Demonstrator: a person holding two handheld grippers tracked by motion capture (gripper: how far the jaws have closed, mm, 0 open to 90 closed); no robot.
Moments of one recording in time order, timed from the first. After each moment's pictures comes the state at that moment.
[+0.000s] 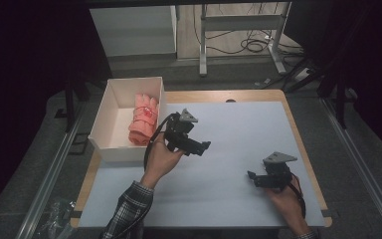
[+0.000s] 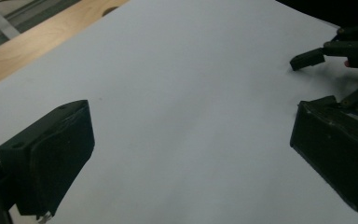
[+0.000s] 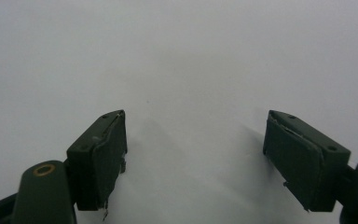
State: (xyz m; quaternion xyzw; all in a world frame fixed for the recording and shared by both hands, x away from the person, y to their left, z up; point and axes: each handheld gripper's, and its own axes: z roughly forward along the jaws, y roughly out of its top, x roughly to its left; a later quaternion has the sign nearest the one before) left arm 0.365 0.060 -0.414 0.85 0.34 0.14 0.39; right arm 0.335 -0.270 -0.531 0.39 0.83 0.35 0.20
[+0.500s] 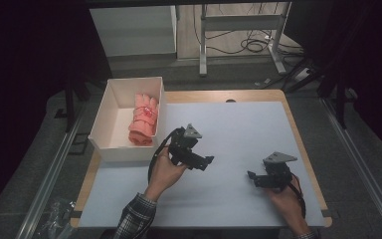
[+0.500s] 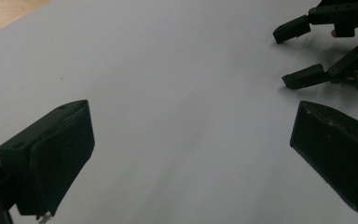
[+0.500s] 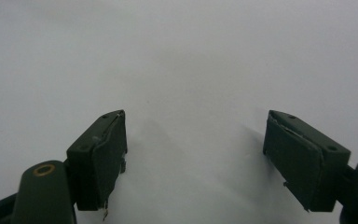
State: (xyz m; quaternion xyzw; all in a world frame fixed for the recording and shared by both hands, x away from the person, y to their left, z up) left arm 0.347 0.052 -0.449 0.85 0.33 0.12 0.39; right arm 0.335 -0.270 -0.531 0.39 0.83 0.35 0.20
